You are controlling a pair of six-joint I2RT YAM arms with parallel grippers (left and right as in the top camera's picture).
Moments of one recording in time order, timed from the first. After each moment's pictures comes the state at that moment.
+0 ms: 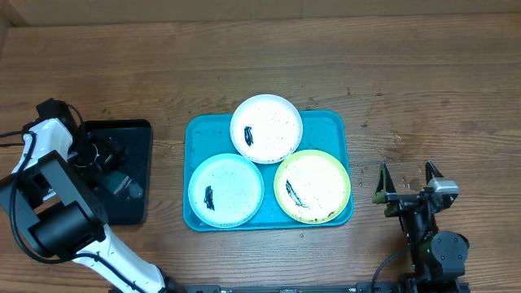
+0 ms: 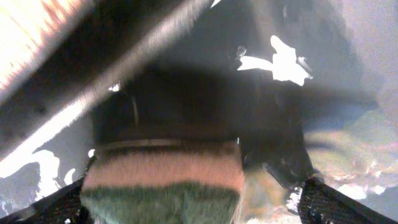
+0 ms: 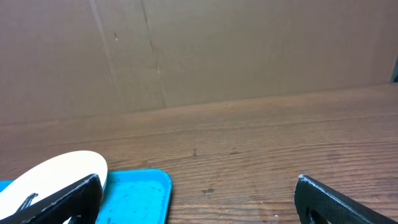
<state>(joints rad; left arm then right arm) 0.56 2.05 1.38 -0.89 -0.01 -0.41 0.06 0.01 0.02 -0.04 -0.02 0.15</state>
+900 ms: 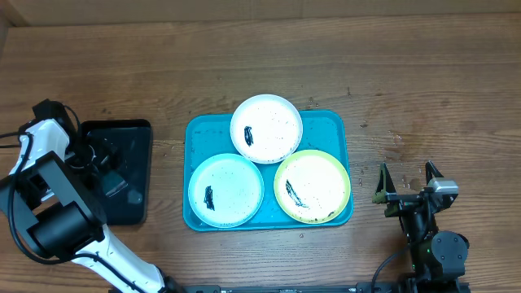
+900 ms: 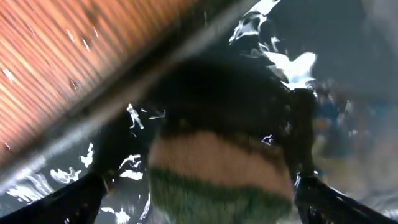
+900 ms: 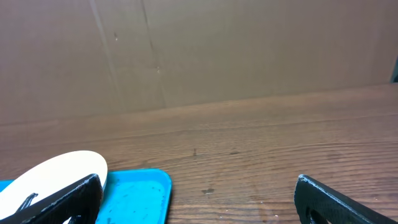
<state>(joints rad) 0.56 2.05 1.39 -0.93 -0.03 -0.41 0.05 0.01 0.02 -0.04 -0.02 0.15</state>
